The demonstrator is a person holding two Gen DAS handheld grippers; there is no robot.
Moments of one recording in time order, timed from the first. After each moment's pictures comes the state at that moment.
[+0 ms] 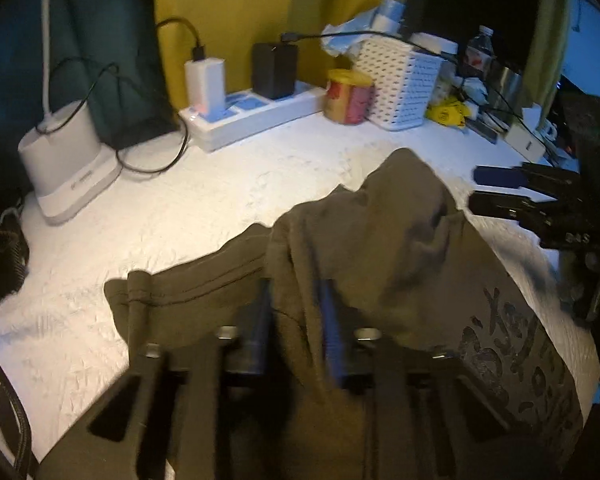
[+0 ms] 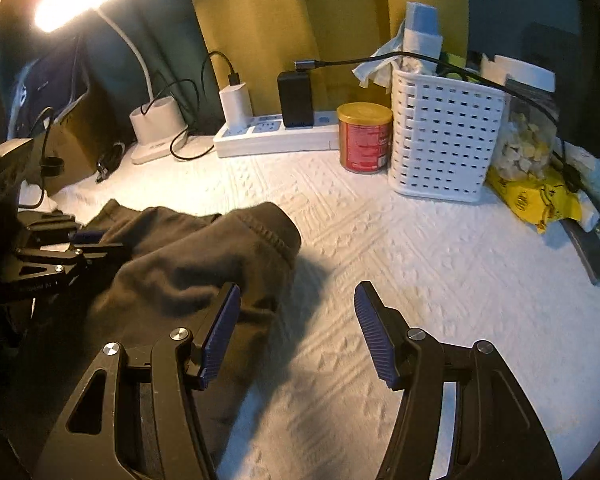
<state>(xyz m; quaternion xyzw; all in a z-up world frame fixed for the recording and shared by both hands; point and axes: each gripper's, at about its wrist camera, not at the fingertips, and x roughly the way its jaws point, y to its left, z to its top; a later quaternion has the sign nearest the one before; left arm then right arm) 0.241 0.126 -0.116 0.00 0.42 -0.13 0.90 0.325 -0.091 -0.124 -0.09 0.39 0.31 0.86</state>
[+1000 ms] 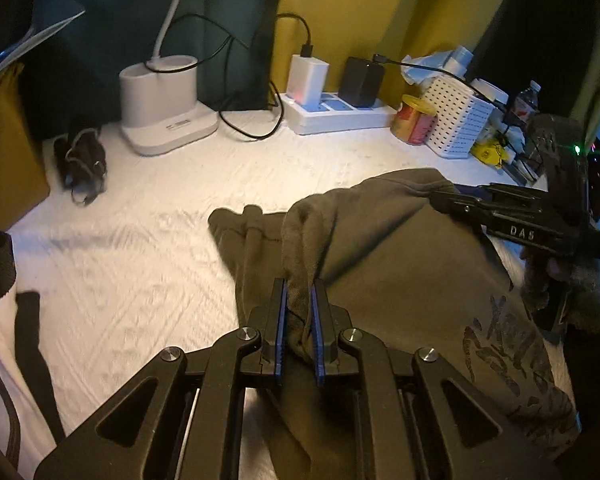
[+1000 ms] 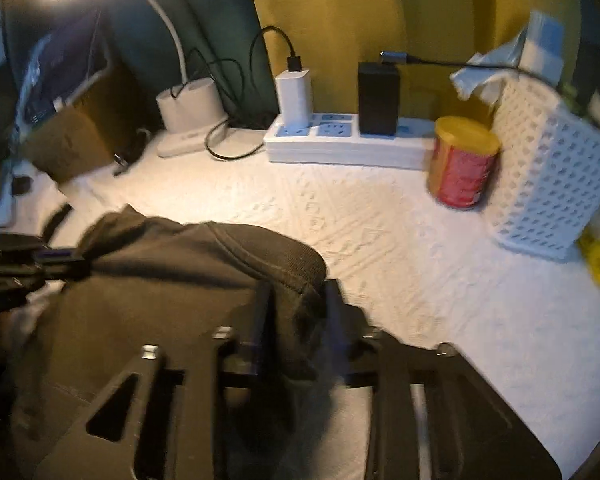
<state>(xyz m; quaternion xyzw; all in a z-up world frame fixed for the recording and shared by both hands) 0.202 0.188 -0.111 -0.09 0.43 -0.04 0.90 0.348 -0.015 -0.136 -0.13 0.39 0.36 0.84</state>
